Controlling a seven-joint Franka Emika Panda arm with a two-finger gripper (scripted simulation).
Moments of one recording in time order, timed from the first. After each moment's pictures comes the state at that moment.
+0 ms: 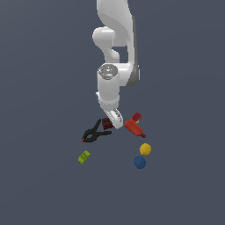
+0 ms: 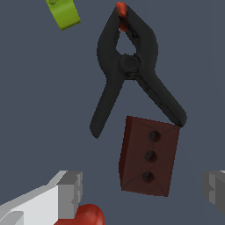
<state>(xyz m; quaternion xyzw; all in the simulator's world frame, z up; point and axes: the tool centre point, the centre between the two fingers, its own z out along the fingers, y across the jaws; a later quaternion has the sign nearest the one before) -0.061 -0.014 0.100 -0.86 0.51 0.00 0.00</state>
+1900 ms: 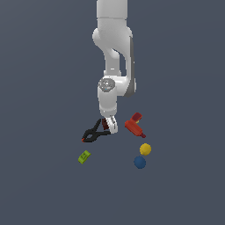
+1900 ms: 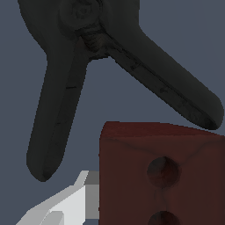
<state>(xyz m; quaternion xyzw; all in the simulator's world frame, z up) -0.079 -0.022 0.028 -0.82 0.58 0.00 0.00</state>
